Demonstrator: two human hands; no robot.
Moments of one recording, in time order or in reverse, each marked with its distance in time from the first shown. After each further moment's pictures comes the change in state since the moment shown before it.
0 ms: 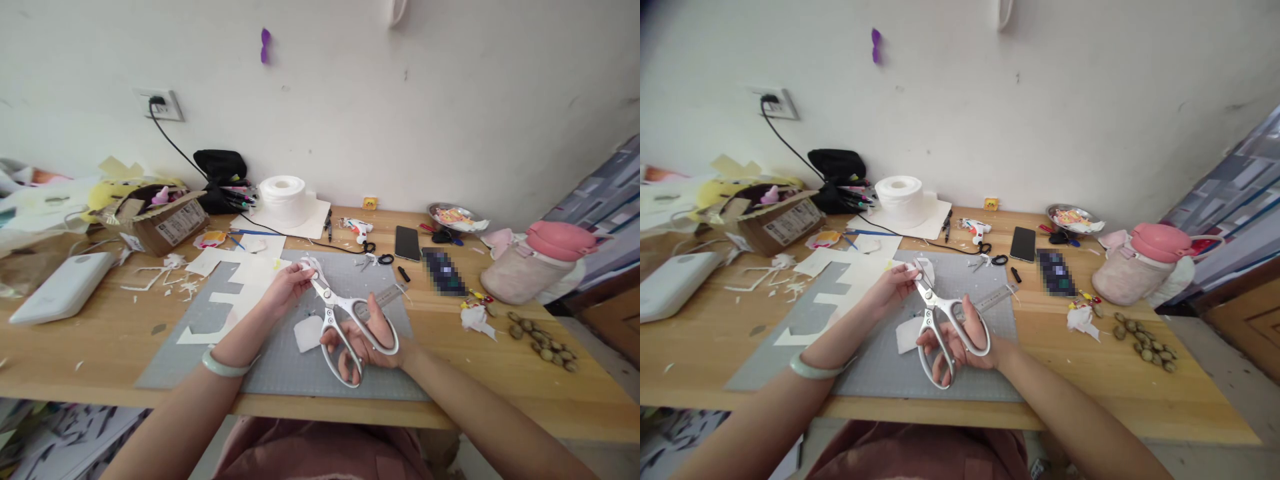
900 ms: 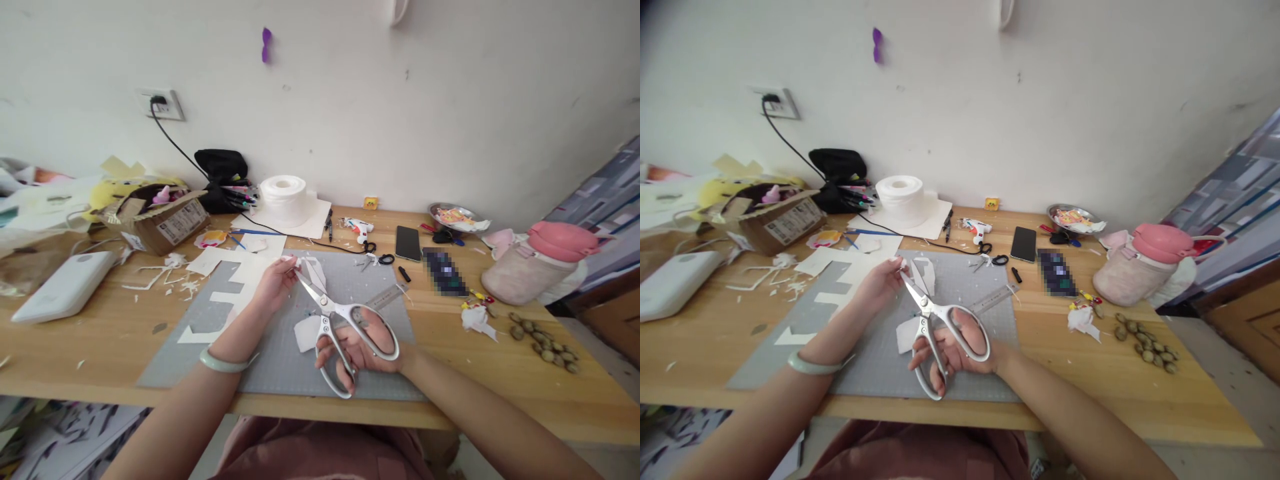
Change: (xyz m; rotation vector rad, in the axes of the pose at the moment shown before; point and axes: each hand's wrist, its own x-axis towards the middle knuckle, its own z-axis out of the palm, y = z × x) left_hand 0.006 0.010 -0.010 -0.133 0.223 0.129; right_hand 0.000 0.003 0.007 -0.088 -0.100 -0.015
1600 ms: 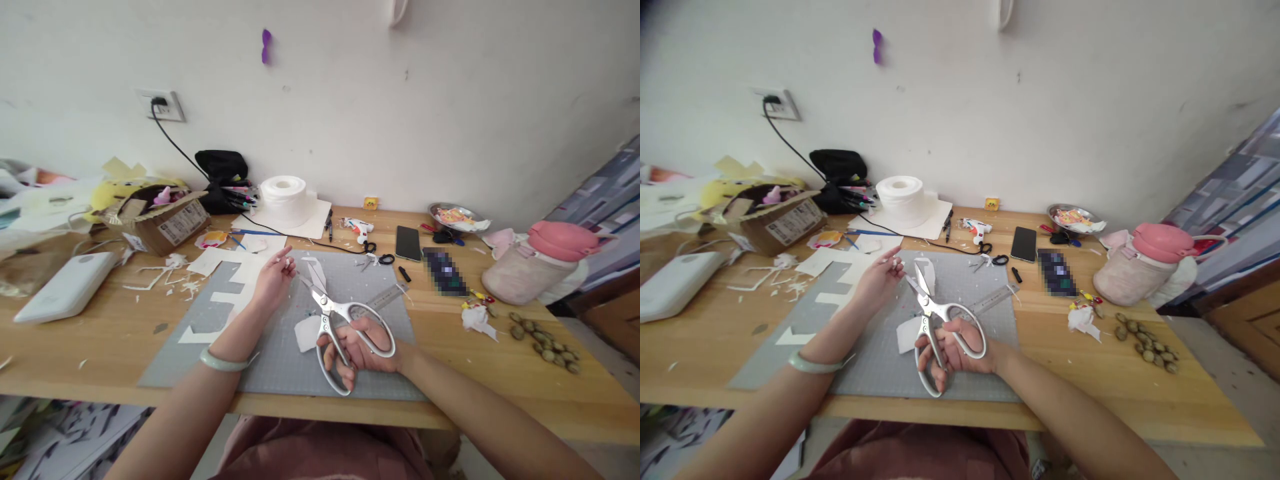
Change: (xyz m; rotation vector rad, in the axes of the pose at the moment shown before) left_hand 0.005 0.001 -0.001 -0.035 0.090 0.105; right_hand 0.002 0.004 -0.005 0.015 0.029 -0.003
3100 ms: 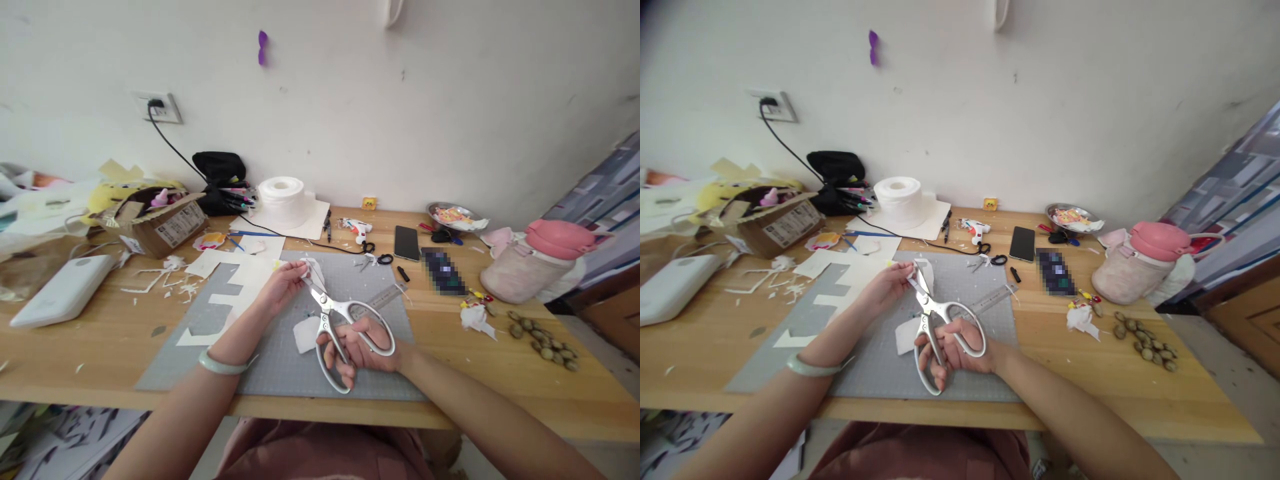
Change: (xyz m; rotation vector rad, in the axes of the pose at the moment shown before) left_hand -0.003 -0.009 -0.003 0.155 -0.284 -0.179; right_hand -0.001 -0.002 0.003 0.021 0.018 -0.017
